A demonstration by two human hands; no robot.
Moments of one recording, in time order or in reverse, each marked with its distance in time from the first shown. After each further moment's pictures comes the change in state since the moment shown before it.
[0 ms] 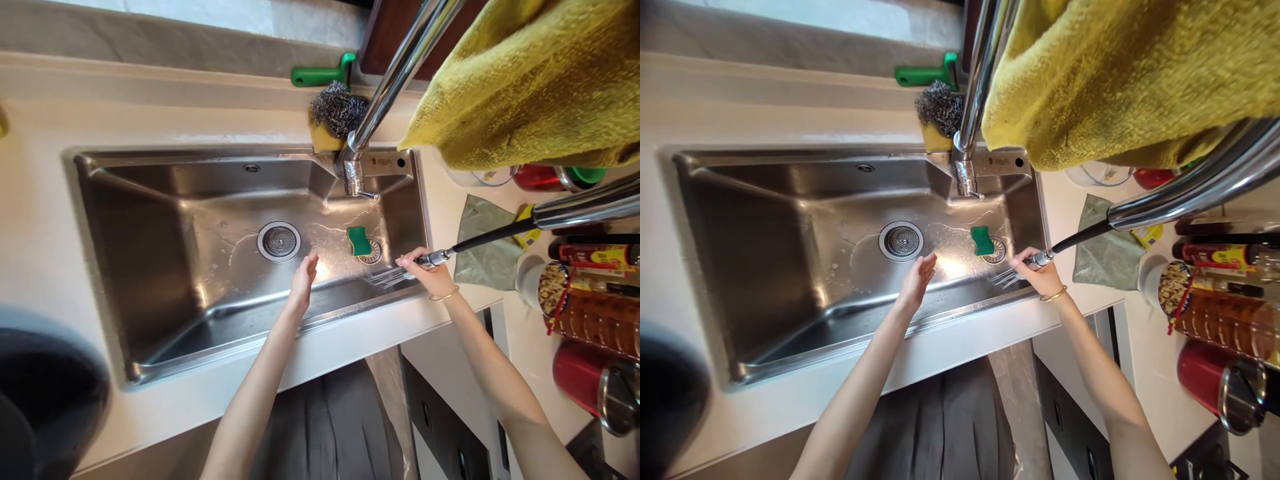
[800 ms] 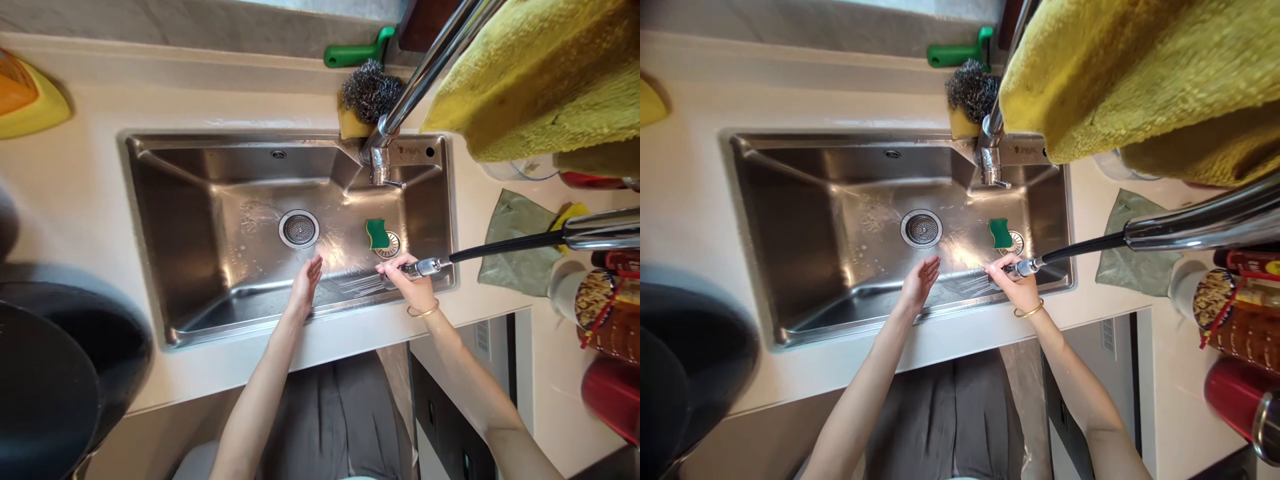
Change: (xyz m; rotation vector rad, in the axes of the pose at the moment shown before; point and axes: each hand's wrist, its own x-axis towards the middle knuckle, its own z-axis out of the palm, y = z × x) left_hand -0.026 -0.008 -0.042 -0.082 0.053 -0.006; right_hand -0.029 -0.033 0.092 0.282 -0.049 -0.072
